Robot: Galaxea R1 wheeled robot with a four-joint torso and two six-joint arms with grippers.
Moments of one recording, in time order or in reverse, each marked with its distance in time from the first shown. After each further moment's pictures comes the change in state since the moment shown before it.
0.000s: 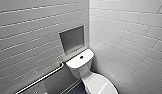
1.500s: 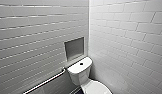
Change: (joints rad) left arm 0.027 0.000 -0.025 0.000 0.005 0.000; right arm -0.013 0.055 -0.065 -0.019 -0.017 0.000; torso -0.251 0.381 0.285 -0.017
